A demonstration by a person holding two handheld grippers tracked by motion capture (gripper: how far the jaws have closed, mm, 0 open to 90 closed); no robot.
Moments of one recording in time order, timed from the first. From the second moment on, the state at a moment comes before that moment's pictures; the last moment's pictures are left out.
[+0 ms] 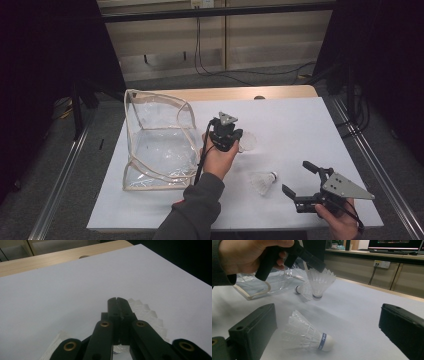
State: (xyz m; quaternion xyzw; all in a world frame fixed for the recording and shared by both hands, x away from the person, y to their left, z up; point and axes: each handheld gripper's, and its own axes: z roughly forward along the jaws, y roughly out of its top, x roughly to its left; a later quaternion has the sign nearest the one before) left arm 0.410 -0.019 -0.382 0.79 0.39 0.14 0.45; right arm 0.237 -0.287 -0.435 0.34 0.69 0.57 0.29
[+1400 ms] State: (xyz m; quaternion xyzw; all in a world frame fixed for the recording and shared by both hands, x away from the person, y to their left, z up) left arm 0.422 -0.011 -0.383 0.78 0.42 0.19 0.42; right arm 0.237 -0.288 -0.435 0.34 0.68 0.57 0.29
